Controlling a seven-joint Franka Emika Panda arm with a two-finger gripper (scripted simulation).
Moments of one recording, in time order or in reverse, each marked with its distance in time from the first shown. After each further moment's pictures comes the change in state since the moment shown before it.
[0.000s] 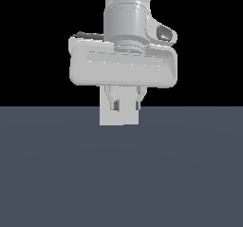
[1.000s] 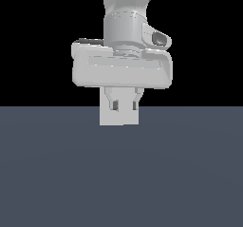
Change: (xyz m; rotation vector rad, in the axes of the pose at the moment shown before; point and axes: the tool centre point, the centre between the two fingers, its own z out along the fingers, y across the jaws) arm 0.018 0.001 0.002 -0.001 -0.002 0.005
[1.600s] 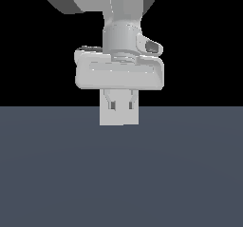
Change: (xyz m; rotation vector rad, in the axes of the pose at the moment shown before) arm 0.031 0.000 0.003 0.000 -0.001 0.000
